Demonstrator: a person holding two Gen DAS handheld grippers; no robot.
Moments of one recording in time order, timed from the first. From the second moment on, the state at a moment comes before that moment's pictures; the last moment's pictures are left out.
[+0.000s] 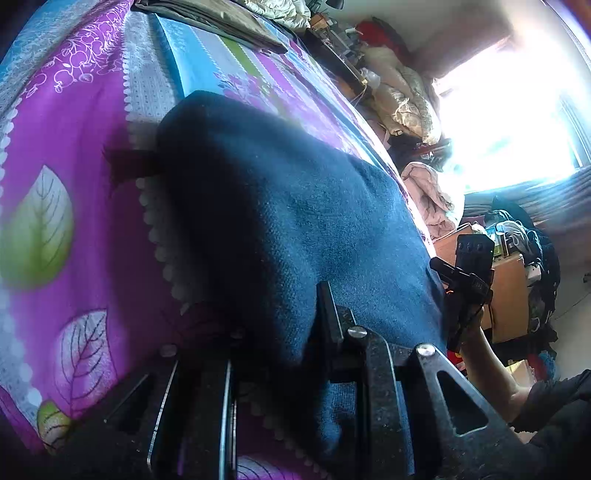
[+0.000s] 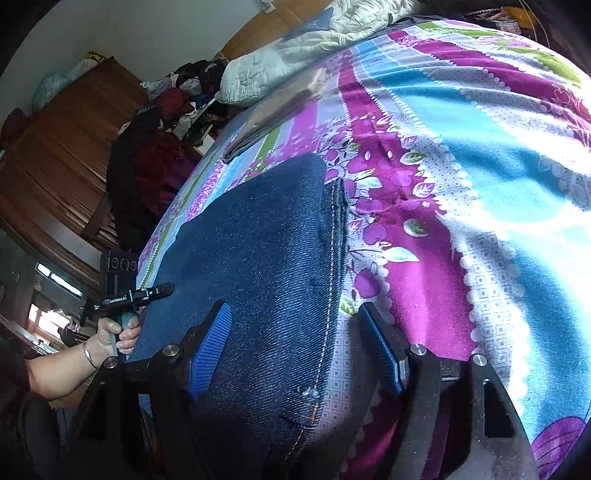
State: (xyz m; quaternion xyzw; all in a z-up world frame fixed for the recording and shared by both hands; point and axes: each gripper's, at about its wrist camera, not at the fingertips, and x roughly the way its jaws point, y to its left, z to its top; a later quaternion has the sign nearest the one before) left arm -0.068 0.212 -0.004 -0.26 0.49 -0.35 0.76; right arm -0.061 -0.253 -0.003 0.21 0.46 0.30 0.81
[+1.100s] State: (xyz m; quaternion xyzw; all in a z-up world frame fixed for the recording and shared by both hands) left arm -0.076 0.205 -0.001 -0.29 0.48 -0.30 0.78; right arm -0.145 -0.064 0.059 -0.21 0.35 0.13 0.90
